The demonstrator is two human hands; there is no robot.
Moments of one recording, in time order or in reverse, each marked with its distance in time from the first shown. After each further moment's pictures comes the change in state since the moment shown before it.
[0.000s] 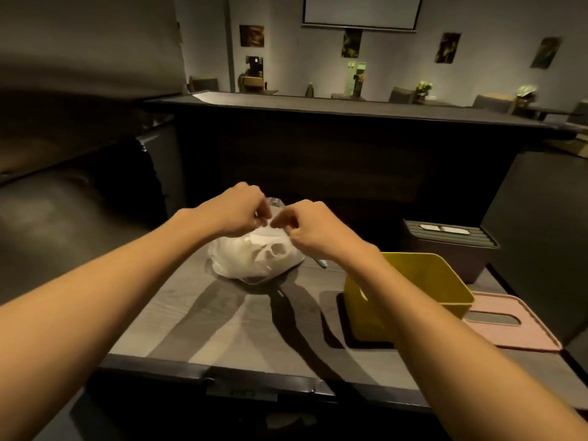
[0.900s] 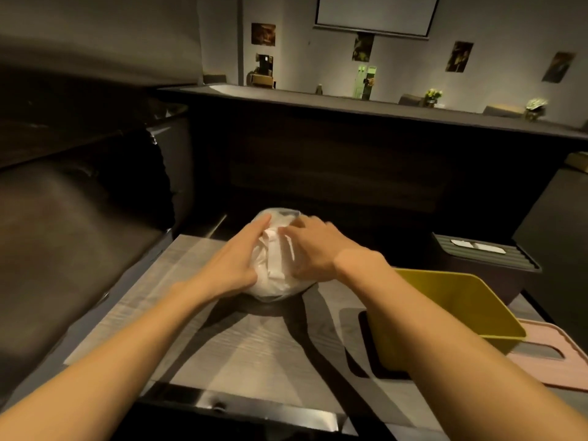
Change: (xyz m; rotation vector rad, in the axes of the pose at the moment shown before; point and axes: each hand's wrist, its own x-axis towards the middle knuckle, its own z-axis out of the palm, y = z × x) left_hand -0.021 -0.062 0.097 -0.534 0.133 -0.053; right_hand 0.048 0.012 0.028 -0.506 -0.206 -0.065
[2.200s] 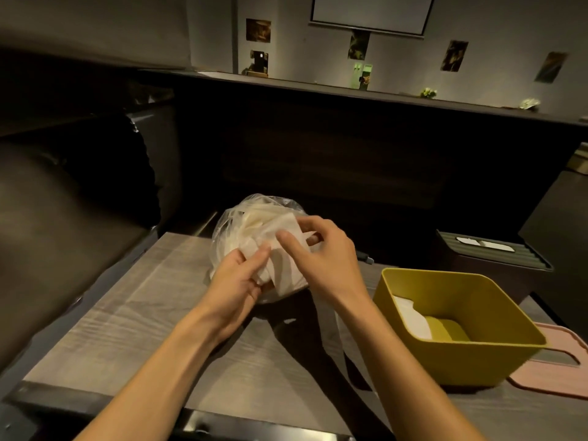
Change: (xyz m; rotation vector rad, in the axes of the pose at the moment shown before) left_hand -0.041 0.057 0.033 -1.276 0.122 -0.293; right_hand -0.029 -0.011 0.053 0.949 0.602 0.145
